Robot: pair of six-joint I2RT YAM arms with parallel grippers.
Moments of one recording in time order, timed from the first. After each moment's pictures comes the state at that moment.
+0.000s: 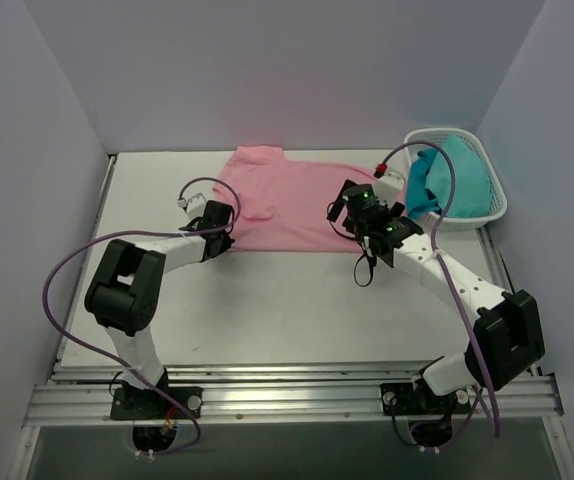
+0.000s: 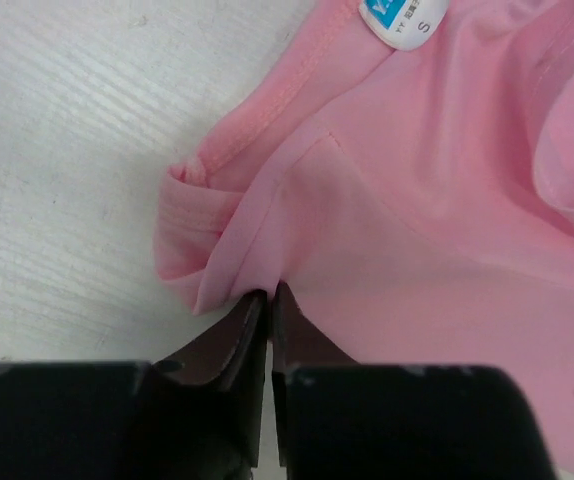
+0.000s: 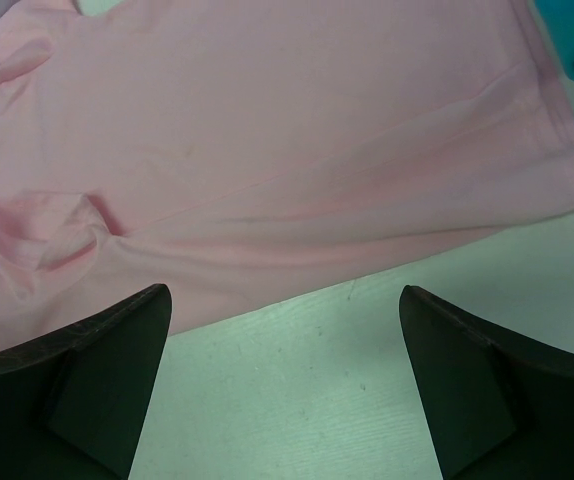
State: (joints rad) left arm -0.39 1.83 1.04 -0.11 -0.39 -0.86; right arm 0.52 1.44 1.11 -0.36 0.54 0.75
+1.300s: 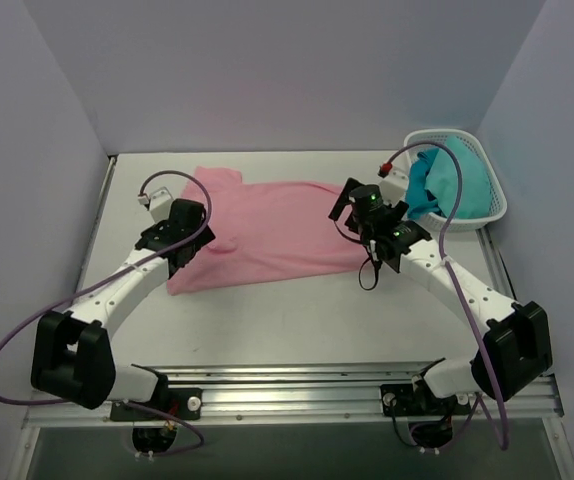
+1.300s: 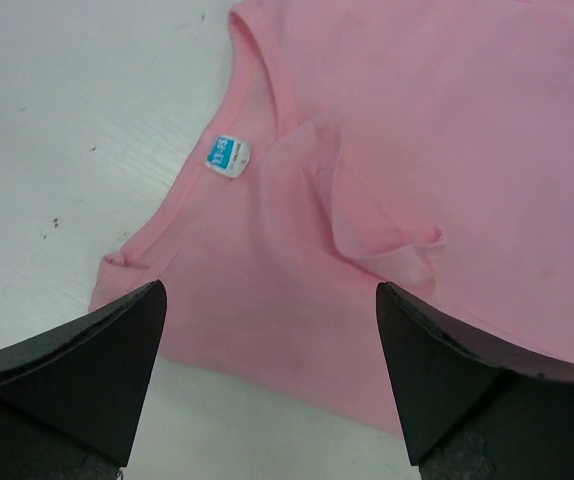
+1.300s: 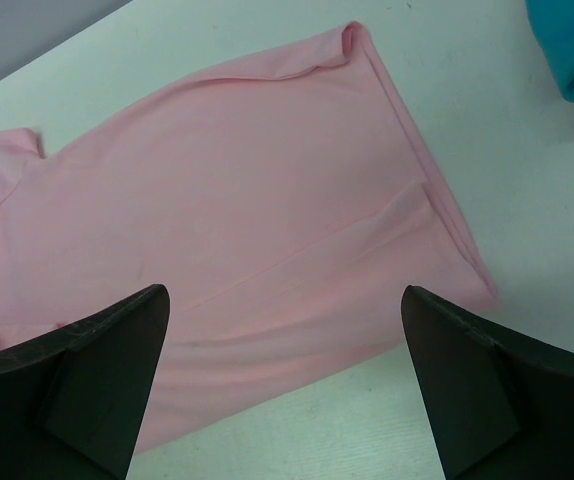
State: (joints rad) left arm -0.37 1.32 0.94 -0.45 -0.56 -0.81; right arm 0.52 1.36 1.07 -0.33 0.53 0.73
